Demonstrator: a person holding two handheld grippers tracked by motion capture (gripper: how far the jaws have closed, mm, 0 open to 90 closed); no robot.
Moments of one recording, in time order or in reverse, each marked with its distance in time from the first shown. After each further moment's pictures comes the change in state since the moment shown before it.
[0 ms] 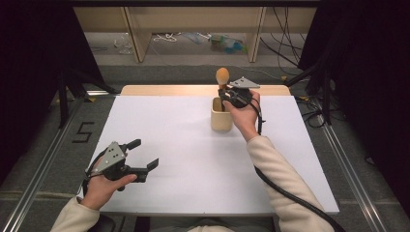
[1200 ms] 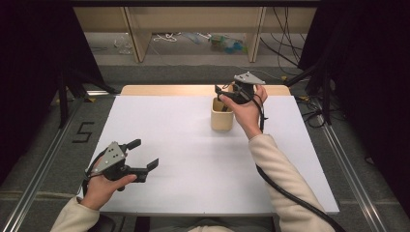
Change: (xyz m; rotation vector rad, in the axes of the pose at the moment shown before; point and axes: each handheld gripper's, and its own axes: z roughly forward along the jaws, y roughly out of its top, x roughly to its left) left arm 0.000 0.000 0.000 0.000 -0.001 0.002; right arm -0.001 0.017 -0.010 -0.073 -0.044 0.095
